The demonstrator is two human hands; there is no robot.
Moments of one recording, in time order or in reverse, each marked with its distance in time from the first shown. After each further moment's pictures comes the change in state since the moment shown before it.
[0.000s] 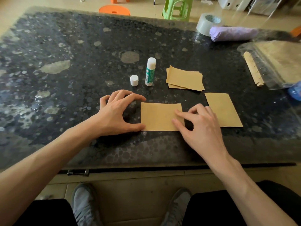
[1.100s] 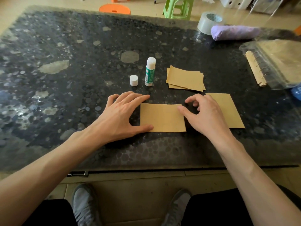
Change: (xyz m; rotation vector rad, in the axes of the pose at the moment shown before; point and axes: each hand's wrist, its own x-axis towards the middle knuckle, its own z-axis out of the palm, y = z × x) left_hand 0.001 0.011 0.011 0.150 0.068 0.124; right_hand 0.049 0.007 -0.011 0.149 -0.139 0.245
